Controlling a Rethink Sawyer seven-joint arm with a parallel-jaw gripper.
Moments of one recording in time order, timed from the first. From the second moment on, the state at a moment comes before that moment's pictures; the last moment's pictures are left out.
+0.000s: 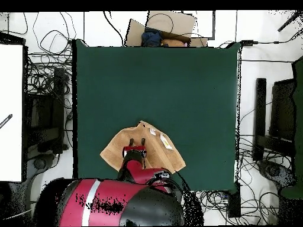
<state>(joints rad) -0.04 -0.30 -0.14 2.03 -0.25 -0.68 1.83</state>
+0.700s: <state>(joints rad) -0.06 -0.26 -0.15 2.01 -0.32 -0.80 1.83</state>
